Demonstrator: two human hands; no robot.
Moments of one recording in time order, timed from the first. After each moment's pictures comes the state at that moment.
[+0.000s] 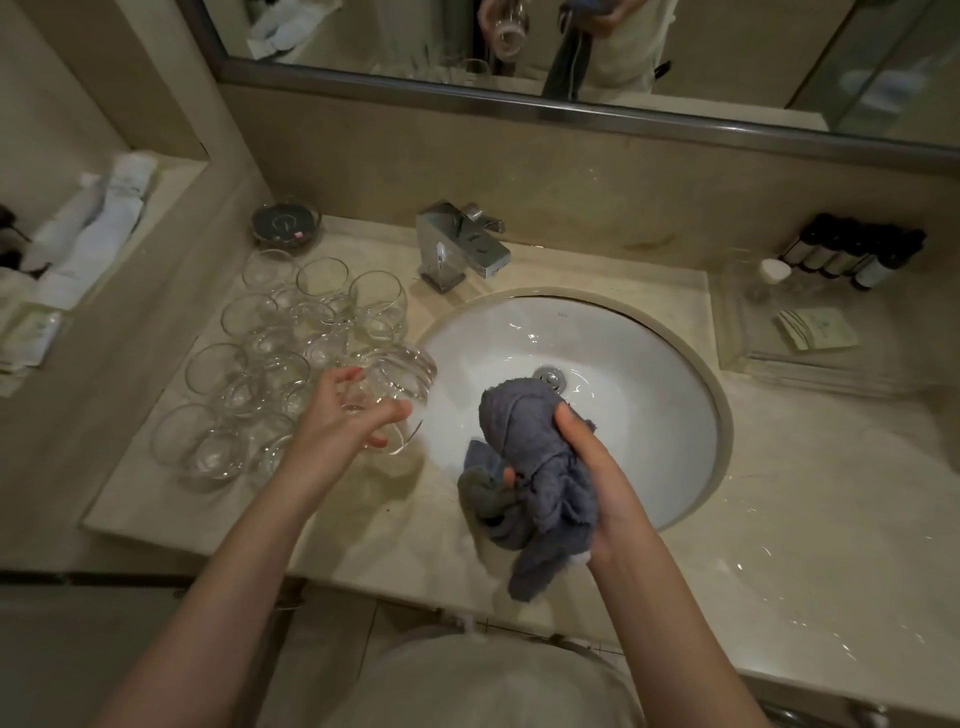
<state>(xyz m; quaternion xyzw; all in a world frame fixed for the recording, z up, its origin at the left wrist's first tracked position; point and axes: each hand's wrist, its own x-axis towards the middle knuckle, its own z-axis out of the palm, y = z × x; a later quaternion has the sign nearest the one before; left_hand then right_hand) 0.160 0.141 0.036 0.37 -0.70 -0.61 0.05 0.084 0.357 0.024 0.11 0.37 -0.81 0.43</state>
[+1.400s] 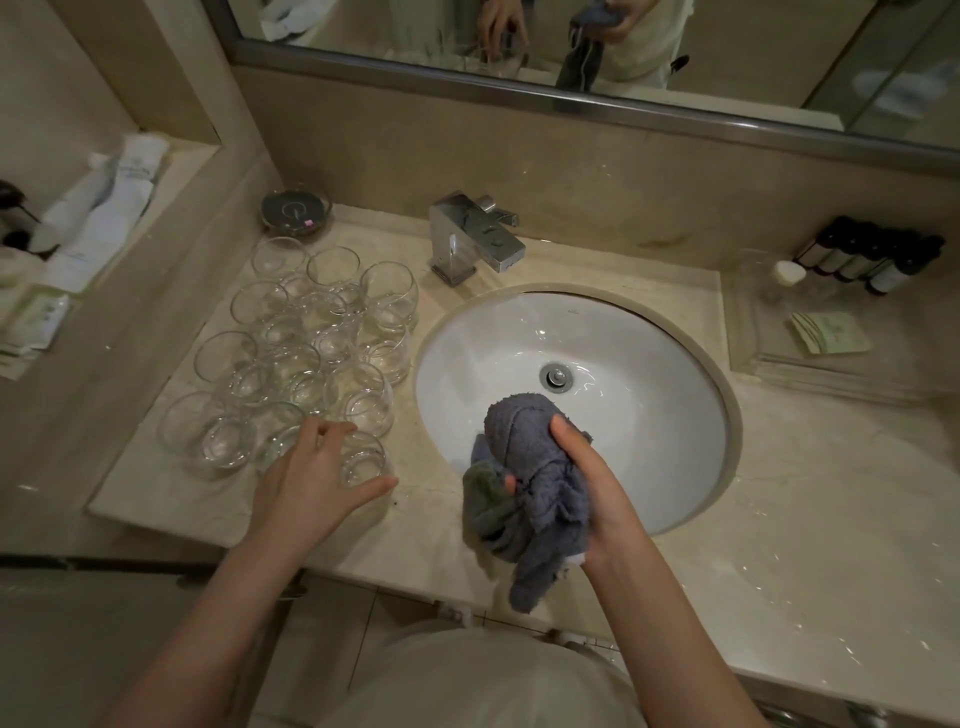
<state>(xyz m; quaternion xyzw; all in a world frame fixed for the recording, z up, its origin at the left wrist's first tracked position) 0.211 0.123 -0.012 0.32 -0.92 -0.21 -0.05 0.092 0.344 0.014 0.19 0.39 -0.79 0.44</state>
